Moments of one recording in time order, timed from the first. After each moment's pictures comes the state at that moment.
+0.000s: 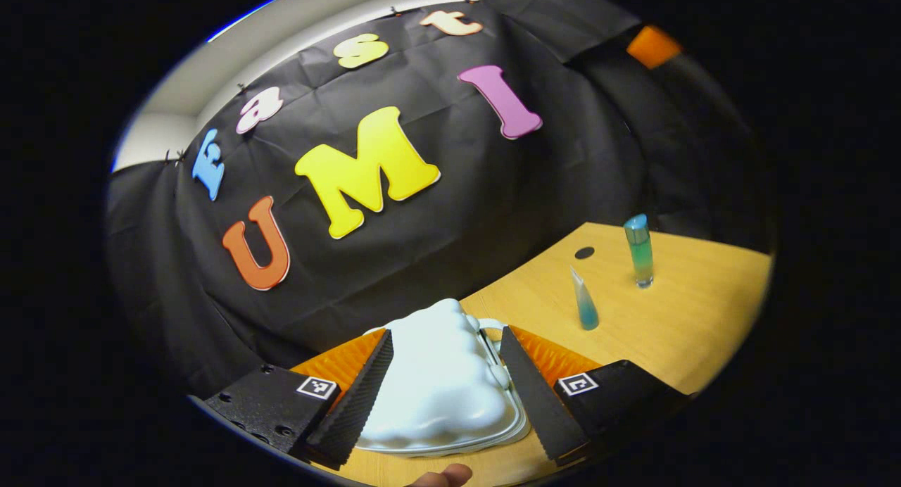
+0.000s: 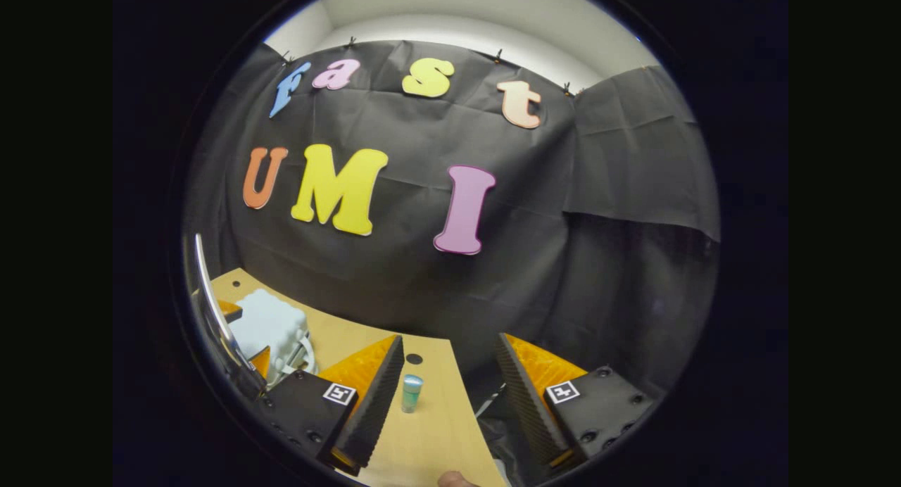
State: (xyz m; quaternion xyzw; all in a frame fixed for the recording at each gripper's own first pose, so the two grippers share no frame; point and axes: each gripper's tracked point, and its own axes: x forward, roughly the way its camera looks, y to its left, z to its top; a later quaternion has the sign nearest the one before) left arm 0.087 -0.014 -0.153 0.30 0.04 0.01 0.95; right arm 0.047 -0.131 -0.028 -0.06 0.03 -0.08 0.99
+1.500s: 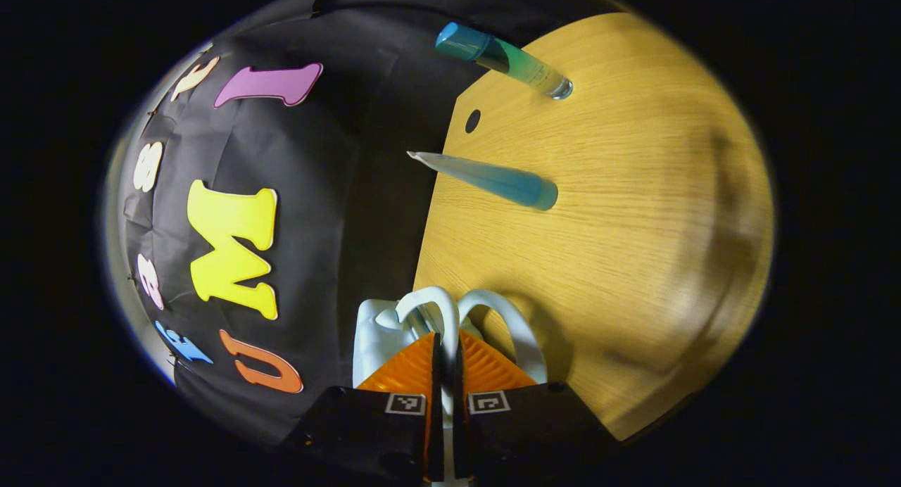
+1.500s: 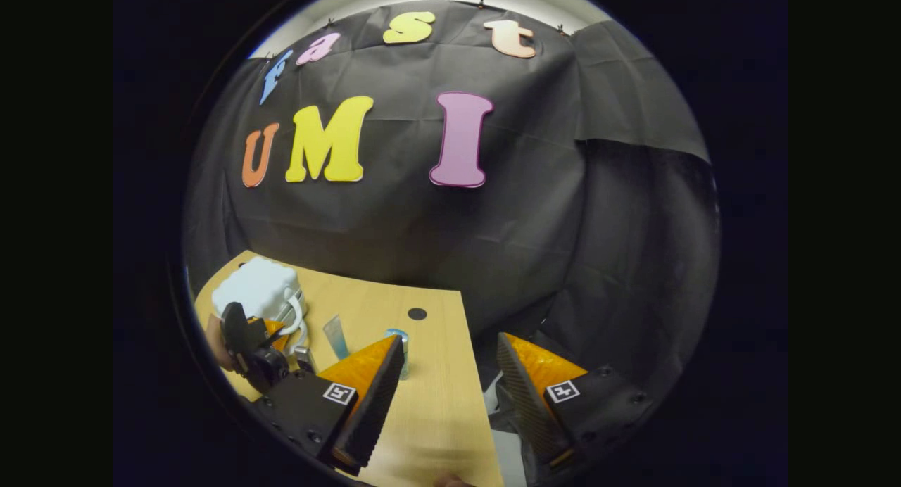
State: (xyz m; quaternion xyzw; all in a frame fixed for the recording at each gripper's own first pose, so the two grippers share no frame) left arm 0.166 -0.032 -0.250 0.60 0.17 -0.04 0.78; right arm 0.089 -0.173 -0.114 -0.02 0.13 -0.03 0.99
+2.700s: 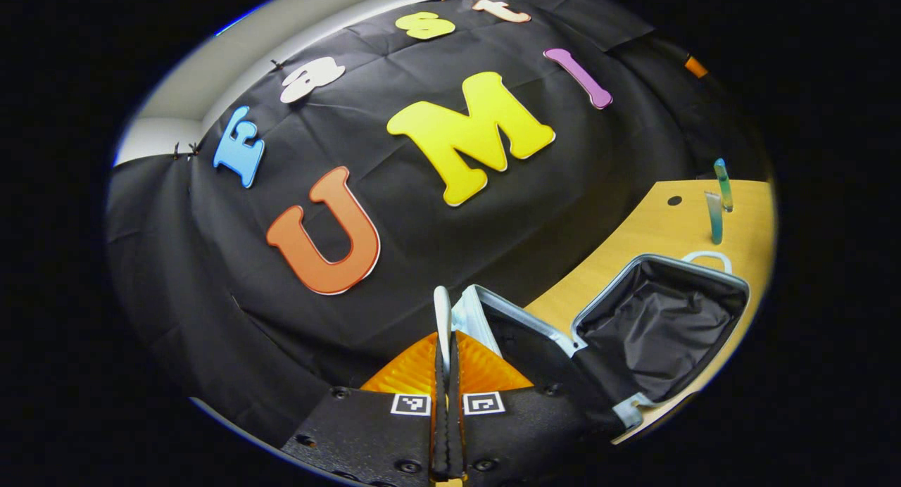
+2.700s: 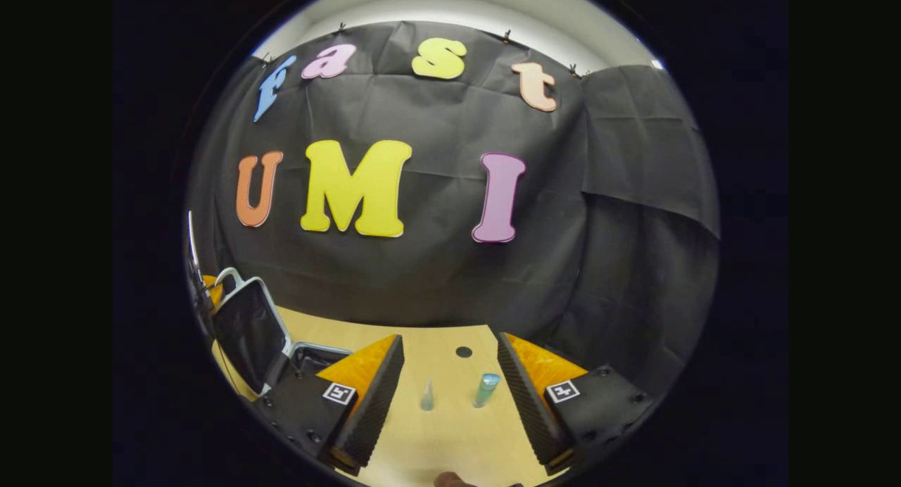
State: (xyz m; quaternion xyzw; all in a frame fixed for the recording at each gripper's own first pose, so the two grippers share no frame) left arm 0.129 0.313 -0.060 0.30 0.04 0.04 0.95; right arm 0.076 0.056 0.008 -0.01 0.09 -0.10 0.99
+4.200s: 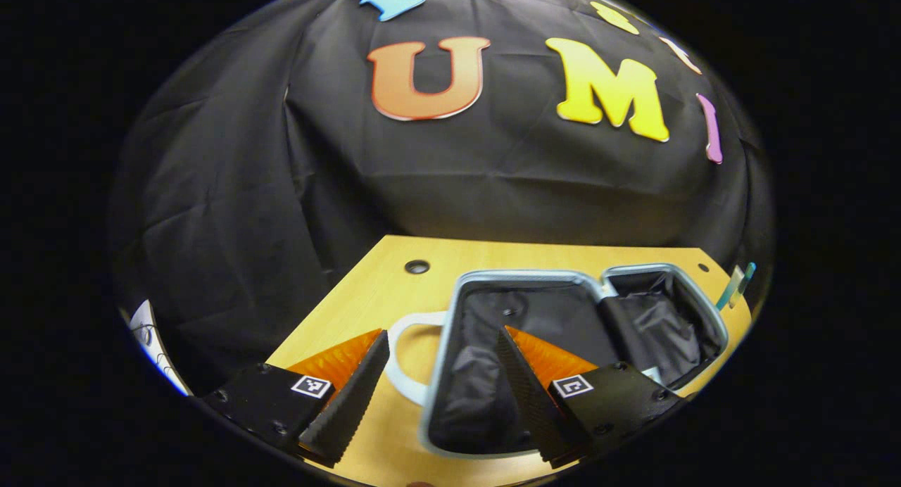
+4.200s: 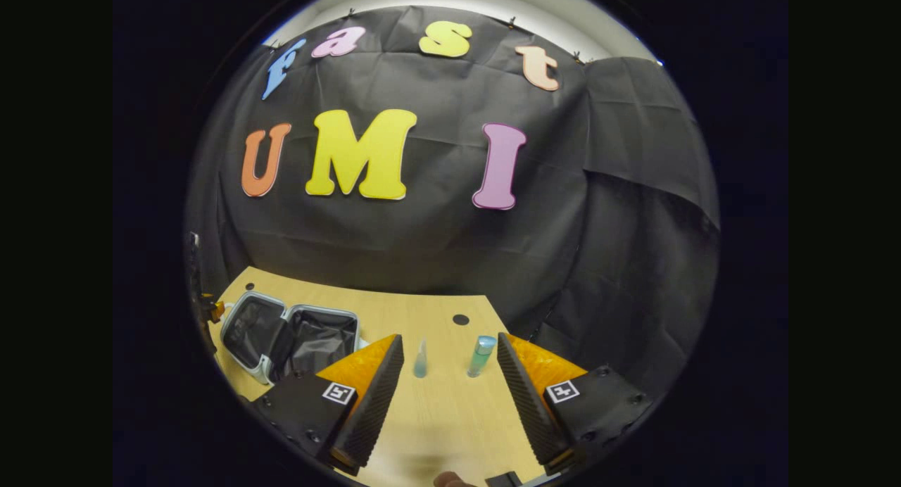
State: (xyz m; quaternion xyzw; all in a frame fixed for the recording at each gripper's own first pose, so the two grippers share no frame) left arm 0.081 0.353 -0.191 -0.01 0.16 0.11 0.98; right arm 0.052 0.014 -0.074 -0.01 0.13 -0.09 0.99
